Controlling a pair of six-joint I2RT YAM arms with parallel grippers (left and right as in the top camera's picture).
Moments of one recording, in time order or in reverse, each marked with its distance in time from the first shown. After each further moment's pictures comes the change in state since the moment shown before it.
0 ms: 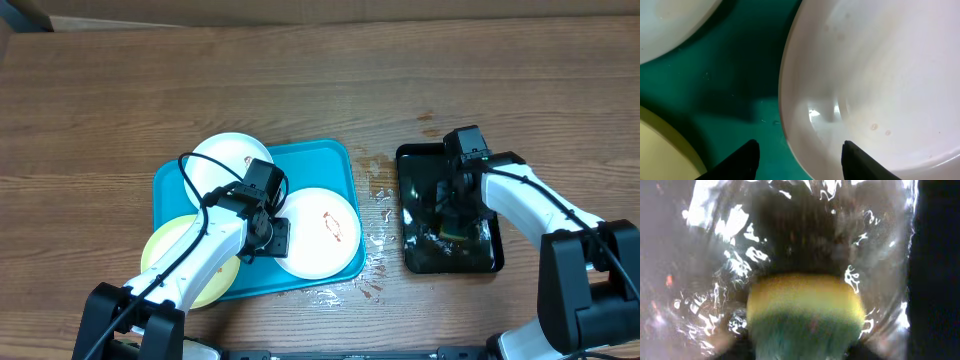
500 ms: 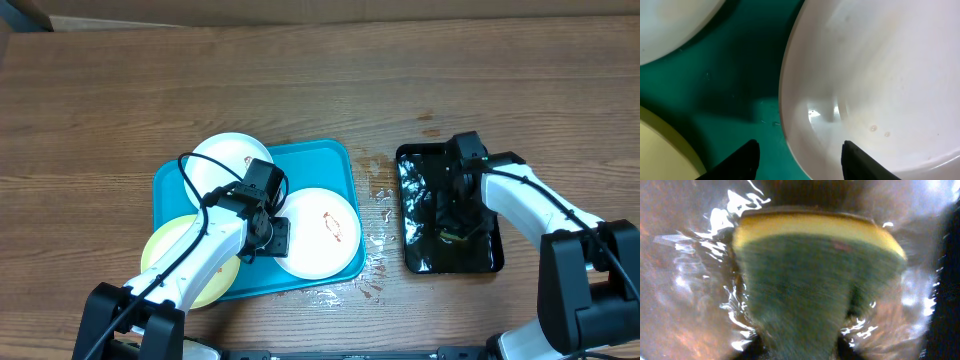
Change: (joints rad) left arm 0.000 0.000 0.000 0.004 0.000 -0.008; right arm 0.000 0.000 -0.022 -0.089 -0.079 0.014
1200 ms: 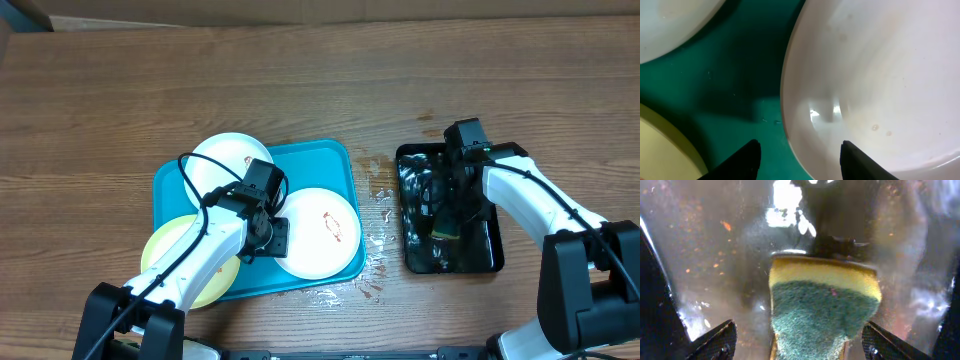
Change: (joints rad) left arm 0.000 0.000 0.000 -0.003 -0.003 0.000; right arm -0.002 0.002 0.079 0.028 -0.056 -0.076
